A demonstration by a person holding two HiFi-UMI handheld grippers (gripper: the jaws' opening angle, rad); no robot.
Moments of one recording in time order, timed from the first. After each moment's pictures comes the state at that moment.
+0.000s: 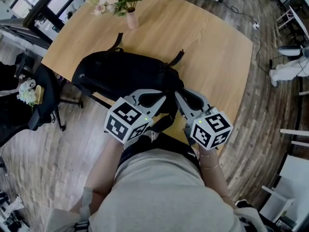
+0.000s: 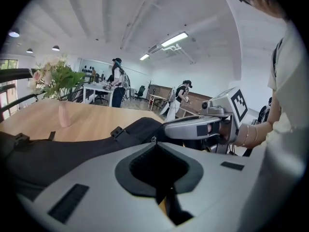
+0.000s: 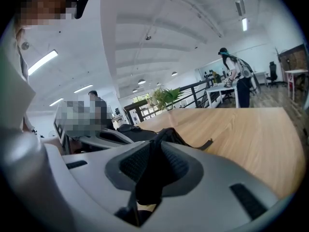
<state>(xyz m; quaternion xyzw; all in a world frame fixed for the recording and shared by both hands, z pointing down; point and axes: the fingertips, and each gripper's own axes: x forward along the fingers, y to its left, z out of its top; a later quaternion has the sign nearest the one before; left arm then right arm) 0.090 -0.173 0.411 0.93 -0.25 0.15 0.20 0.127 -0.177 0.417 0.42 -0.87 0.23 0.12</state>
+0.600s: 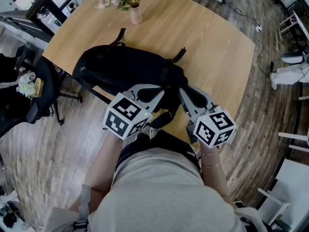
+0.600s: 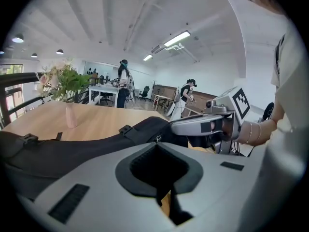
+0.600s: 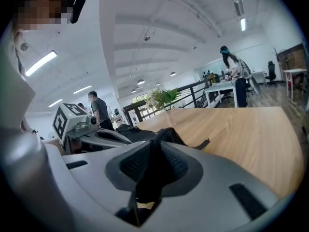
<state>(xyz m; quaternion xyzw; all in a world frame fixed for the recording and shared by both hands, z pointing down) 0.081 -0.178 0.412 0.93 -0.29 0.16 0.19 0.139 -0.178 0.417 0.42 -0.87 0.24 0.11</state>
